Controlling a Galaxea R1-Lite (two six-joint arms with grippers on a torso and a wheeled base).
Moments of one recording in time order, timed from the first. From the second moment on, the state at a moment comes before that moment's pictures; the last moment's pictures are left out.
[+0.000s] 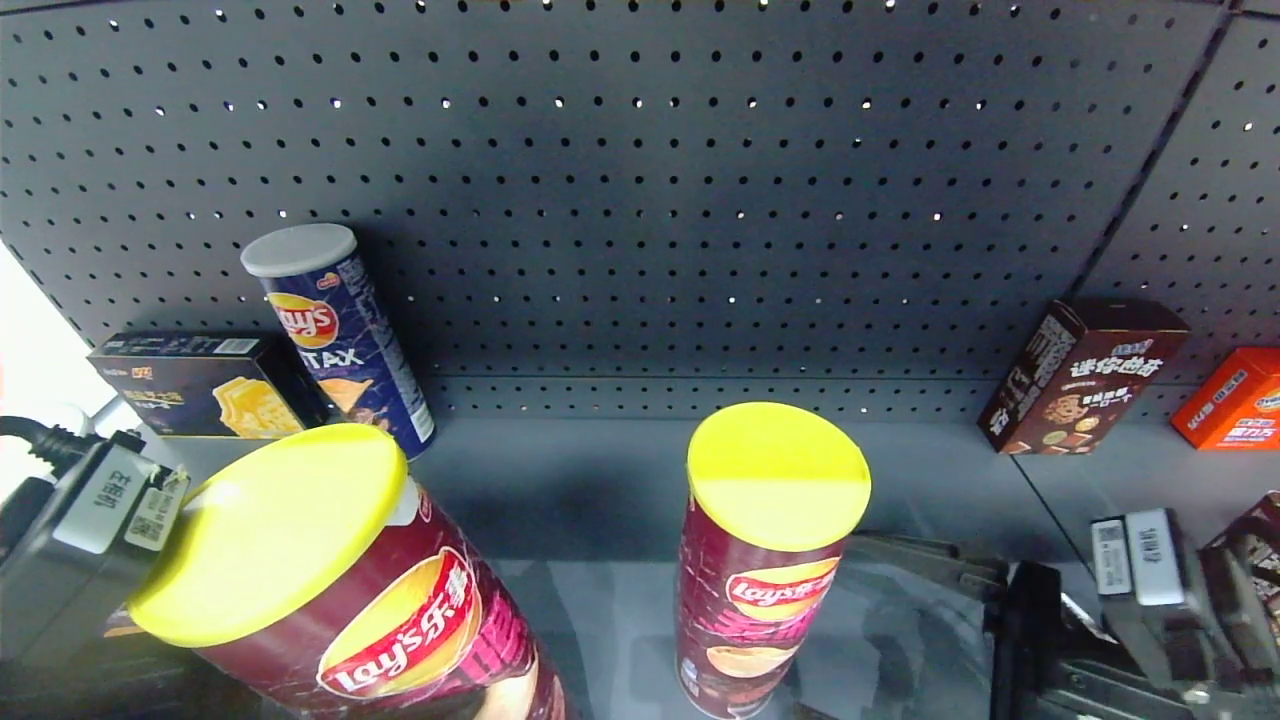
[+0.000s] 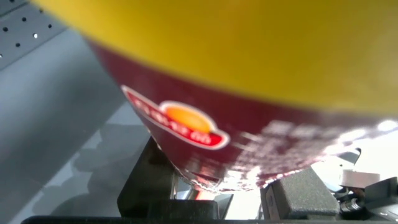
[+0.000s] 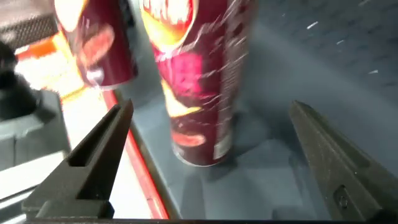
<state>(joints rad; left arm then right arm) -0.58 1.07 -0.49 -0.31 -0.50 0.09 0.91 1.36 -0.26 -1.07 0.11 -0.13</state>
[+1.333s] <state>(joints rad) -0.58 1.10 -0.50 -0.36 -0.50 0.09 0.91 0.28 0.00 -0.07 0.02 -0.13</state>
